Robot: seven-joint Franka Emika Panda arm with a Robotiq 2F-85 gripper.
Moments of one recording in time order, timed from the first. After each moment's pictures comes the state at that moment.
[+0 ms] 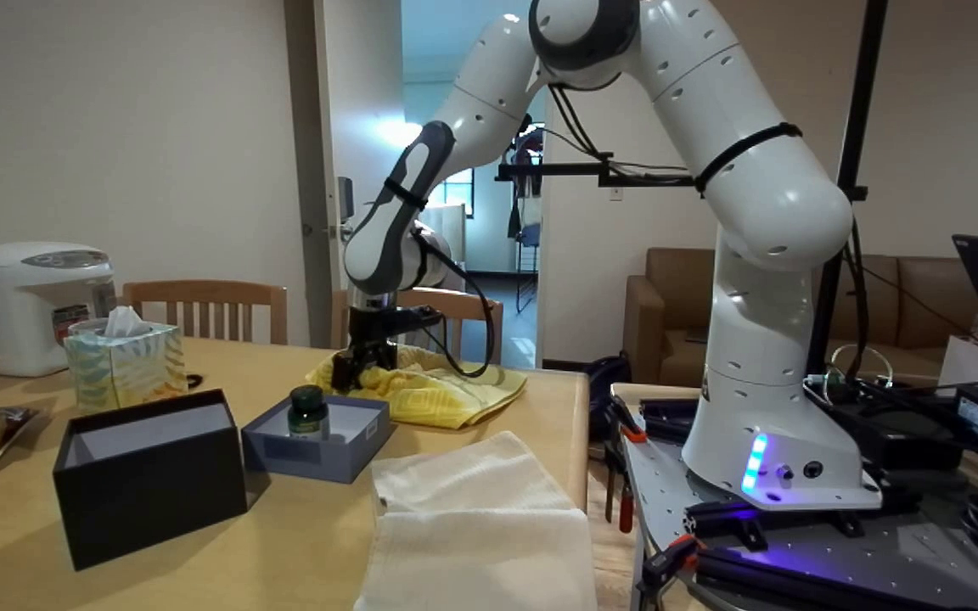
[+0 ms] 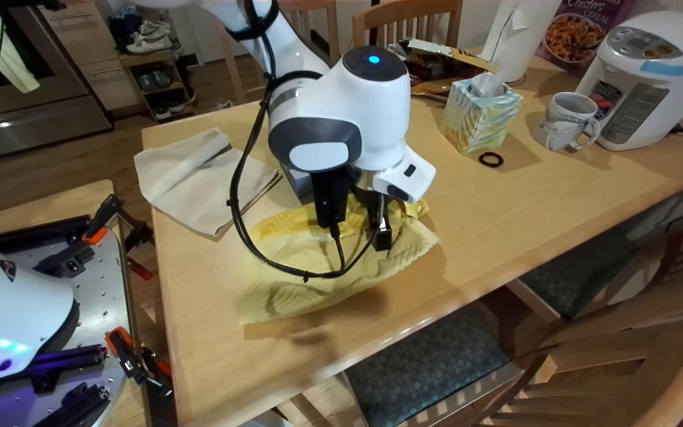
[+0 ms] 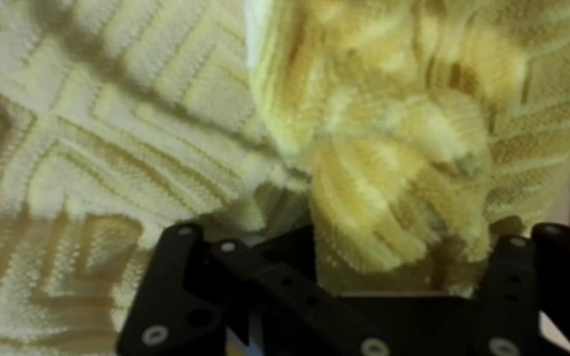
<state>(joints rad) -0.21 0.56 -0.01 -2.08 0.20 2.75 -0.04</state>
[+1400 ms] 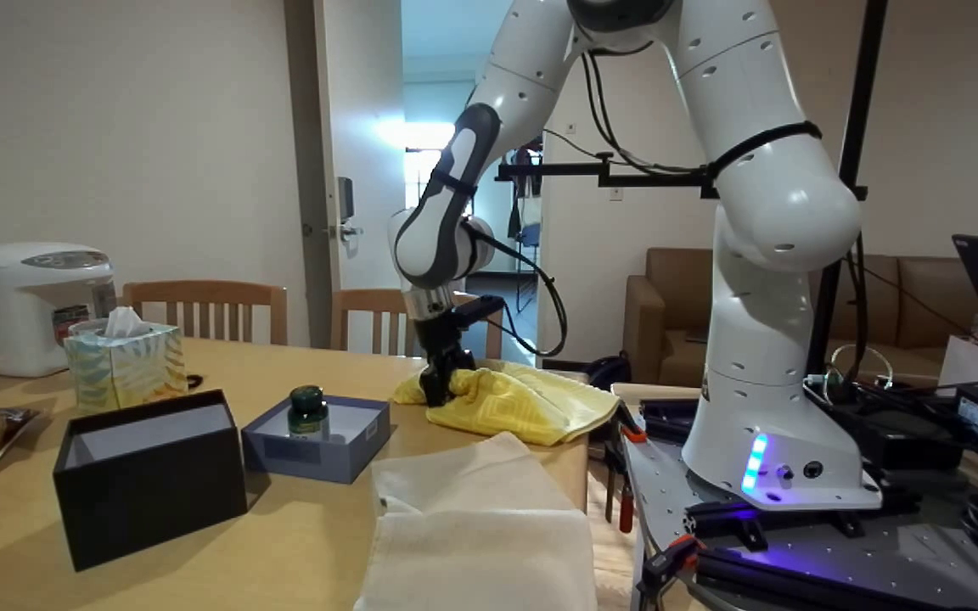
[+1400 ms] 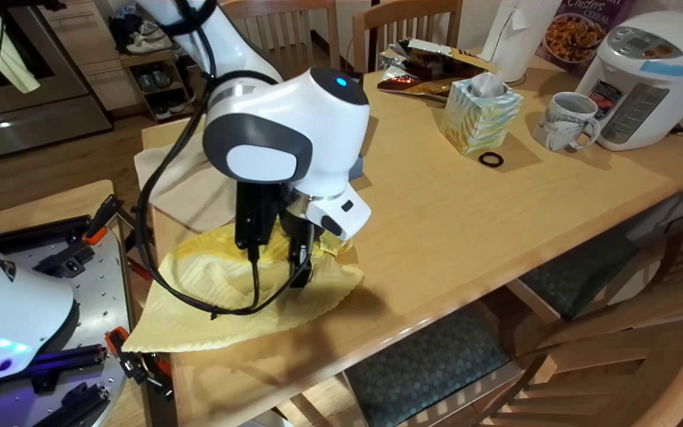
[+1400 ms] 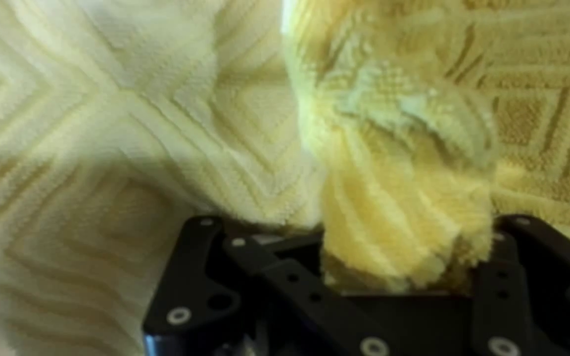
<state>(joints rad) -0.14 0.39 -0.14 -2.34 0.08 2.44 0.01</state>
